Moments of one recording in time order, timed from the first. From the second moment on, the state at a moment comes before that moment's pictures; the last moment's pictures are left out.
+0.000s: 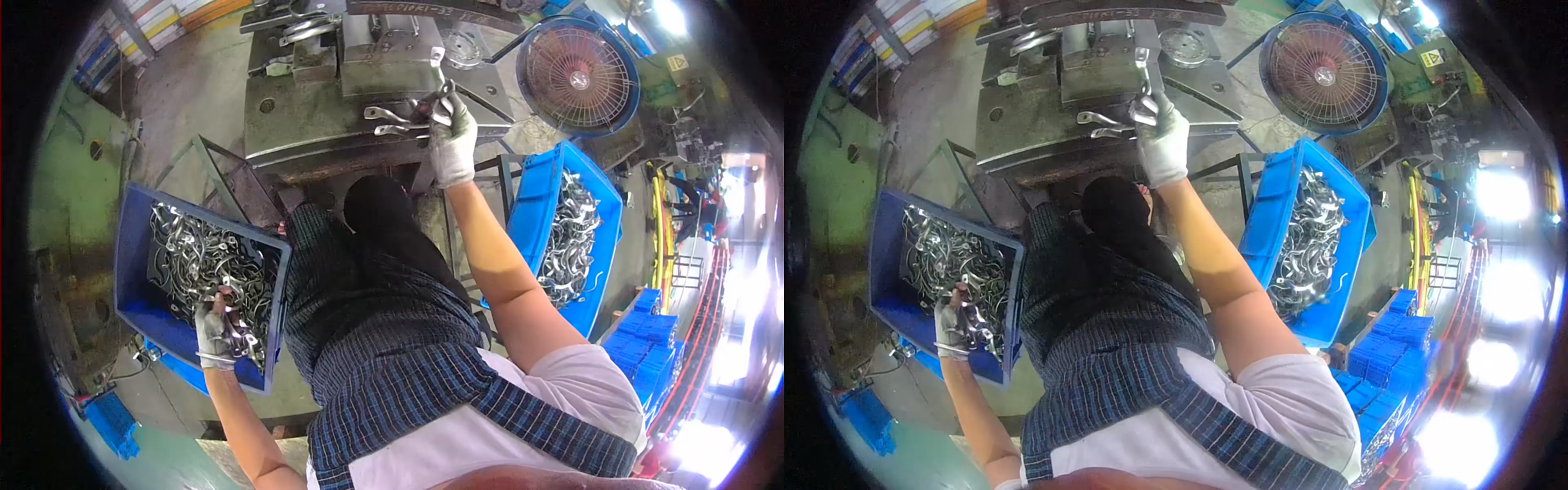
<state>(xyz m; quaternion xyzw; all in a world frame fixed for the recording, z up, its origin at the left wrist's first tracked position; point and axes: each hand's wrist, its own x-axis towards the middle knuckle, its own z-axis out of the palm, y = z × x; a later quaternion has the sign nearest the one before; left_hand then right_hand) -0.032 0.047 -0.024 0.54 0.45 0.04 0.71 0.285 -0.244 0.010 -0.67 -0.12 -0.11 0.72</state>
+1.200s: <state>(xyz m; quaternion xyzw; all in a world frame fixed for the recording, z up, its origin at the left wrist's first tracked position) 0.023 -0.006 0.021 0.62 0.32 0.04 0.71 0.257 -0.256 0.032 -0.70 -0.07 -0.05 0.71</state>
